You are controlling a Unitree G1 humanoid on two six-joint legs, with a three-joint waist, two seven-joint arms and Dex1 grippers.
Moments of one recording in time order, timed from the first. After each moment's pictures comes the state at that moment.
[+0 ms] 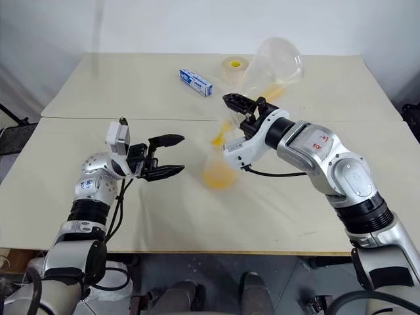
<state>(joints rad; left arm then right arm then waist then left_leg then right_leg) -0.77 0.37 0.15 0.64 -0.49 -0.02 -1.48 -0.80 -0.76 0.31 -0.16 -0.87 -0.29 0.50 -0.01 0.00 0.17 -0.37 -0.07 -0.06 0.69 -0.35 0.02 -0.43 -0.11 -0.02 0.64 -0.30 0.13</state>
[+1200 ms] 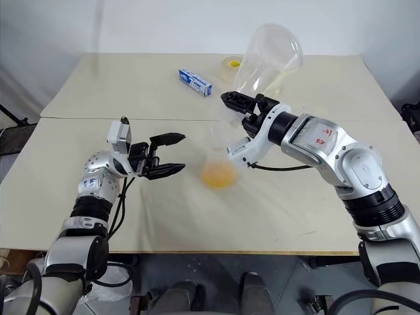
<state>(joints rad) -0.81 0.37 0.15 0.72 -0.48 -0.07 -1.50 -0.85 -0.81 0.30 -0.13 -0.92 -0.41 0.47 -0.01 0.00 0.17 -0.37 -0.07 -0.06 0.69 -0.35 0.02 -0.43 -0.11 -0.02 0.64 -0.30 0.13</state>
